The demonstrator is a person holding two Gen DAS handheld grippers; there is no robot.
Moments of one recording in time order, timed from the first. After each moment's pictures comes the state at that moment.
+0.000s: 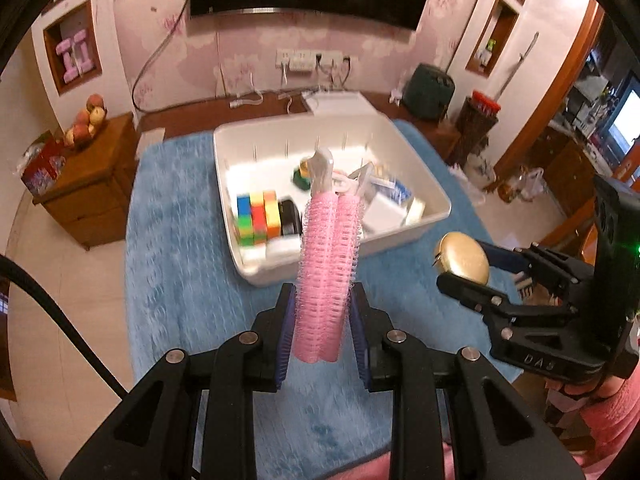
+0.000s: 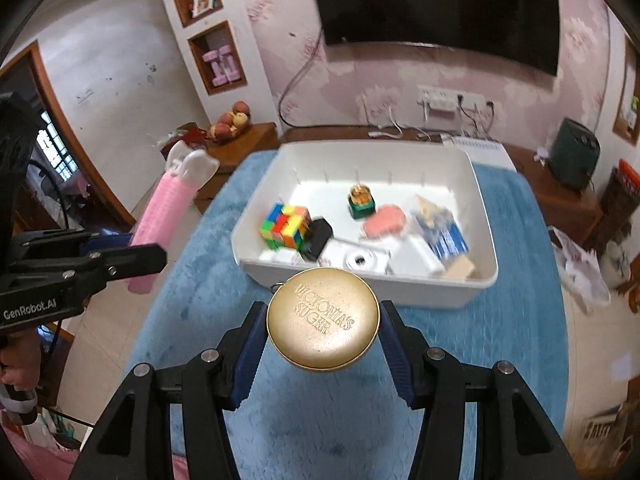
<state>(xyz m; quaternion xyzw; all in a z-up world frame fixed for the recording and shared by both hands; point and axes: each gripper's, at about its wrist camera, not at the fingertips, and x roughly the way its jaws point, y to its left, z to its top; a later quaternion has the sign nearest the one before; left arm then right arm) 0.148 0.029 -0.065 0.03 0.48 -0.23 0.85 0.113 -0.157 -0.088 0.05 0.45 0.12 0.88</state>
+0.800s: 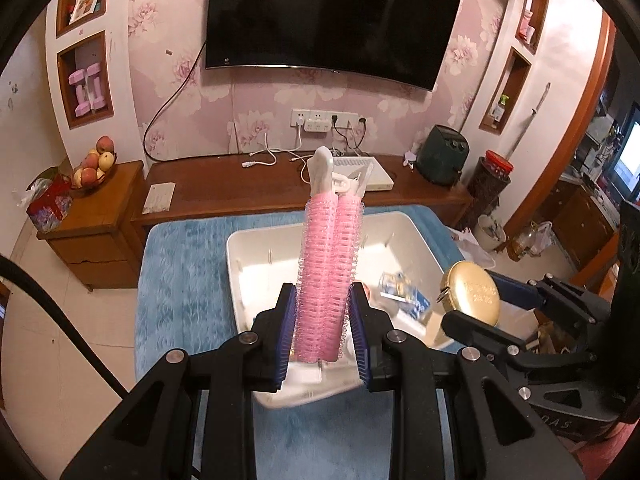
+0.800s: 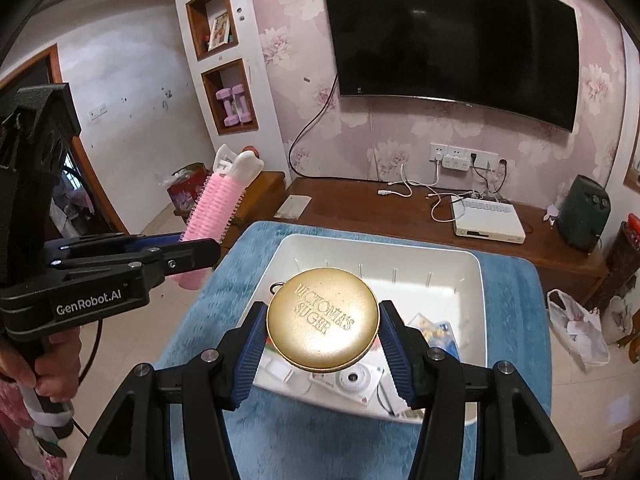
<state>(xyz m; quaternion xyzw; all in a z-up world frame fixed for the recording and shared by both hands) 0.250 0.008 -0.042 -0.01 0.40 -0.21 0.89 0.205 -0.164 -0.043 0.04 0.39 0.14 0.91</state>
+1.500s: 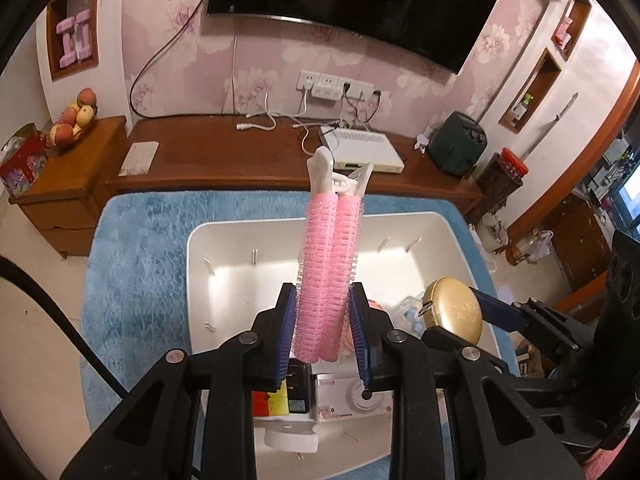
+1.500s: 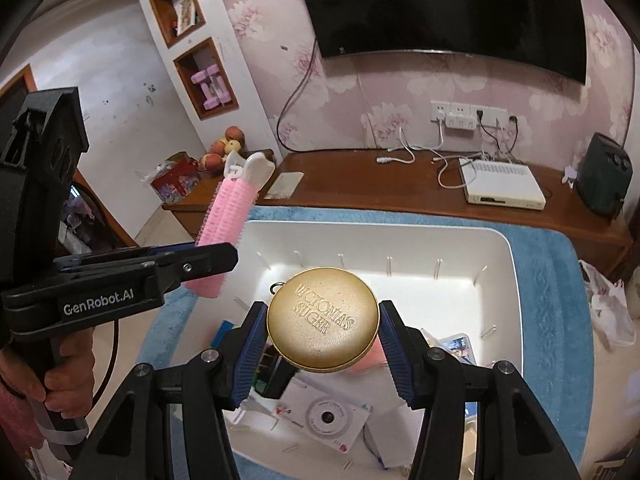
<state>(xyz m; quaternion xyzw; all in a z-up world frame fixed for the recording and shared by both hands) 0.340 -0.025 -0.119 -0.05 0.47 -0.20 0.86 0.295 -0.186 -0.124 0.08 0.44 0.14 0.89</state>
